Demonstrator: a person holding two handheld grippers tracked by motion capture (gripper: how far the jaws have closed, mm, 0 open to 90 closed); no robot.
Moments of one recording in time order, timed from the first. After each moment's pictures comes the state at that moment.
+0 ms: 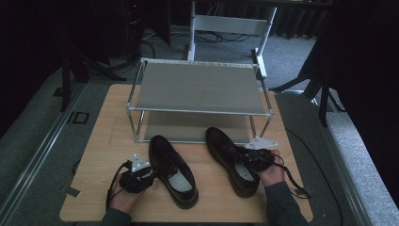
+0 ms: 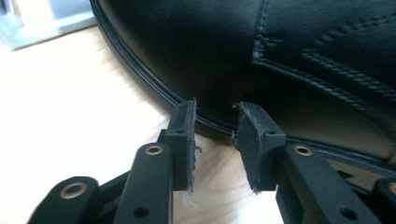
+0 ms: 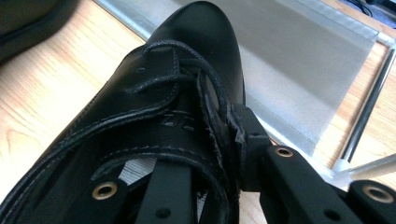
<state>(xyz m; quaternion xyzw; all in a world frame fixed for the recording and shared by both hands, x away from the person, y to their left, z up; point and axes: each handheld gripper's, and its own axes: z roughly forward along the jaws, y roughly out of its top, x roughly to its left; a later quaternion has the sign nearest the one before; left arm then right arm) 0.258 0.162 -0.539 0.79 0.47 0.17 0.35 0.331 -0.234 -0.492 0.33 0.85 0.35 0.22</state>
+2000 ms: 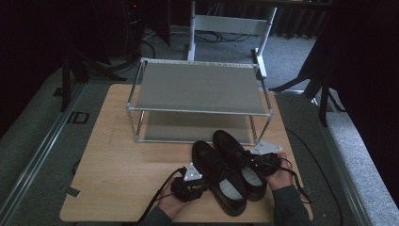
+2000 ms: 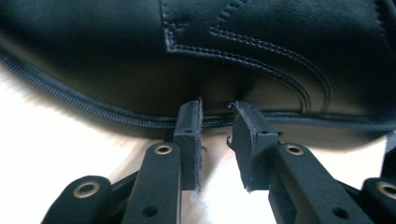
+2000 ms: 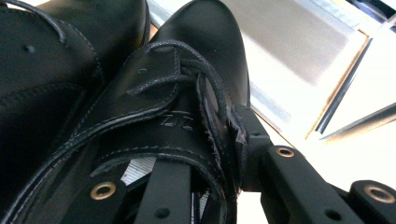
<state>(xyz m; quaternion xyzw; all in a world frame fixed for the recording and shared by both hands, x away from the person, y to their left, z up) 0.251 0.025 -0.544 0.85 0.33 0.06 0.41 0.319 -0.251 -0.489 0.32 0.86 0.31 0.24</state>
